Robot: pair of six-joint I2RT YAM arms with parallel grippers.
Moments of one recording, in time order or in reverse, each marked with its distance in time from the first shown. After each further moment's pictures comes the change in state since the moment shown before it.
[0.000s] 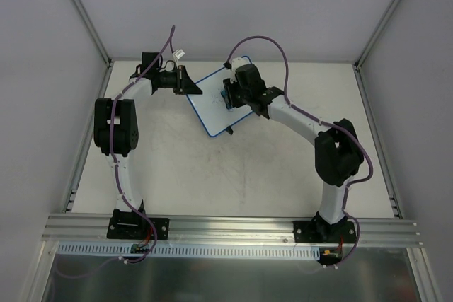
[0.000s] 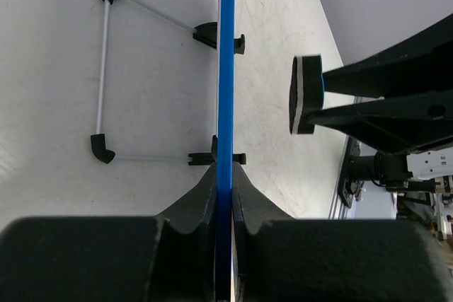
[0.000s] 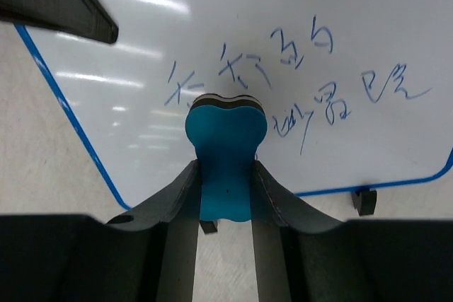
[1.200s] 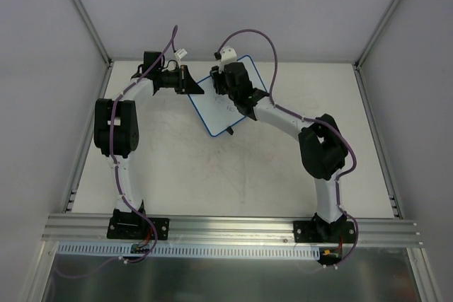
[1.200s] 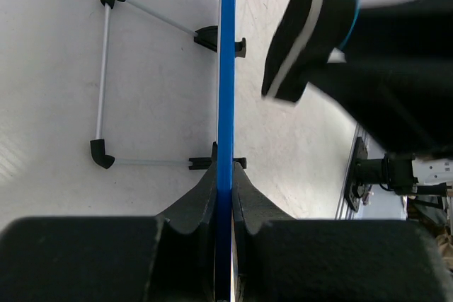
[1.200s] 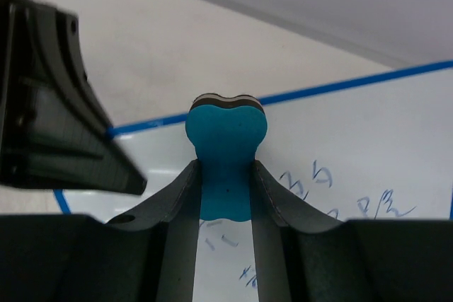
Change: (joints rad) left arm -0.022 -0.026 -0.015 0.008 -0.040 0.008; right arm 0.074 0.124 0.034 0.399 0.201 -0.036
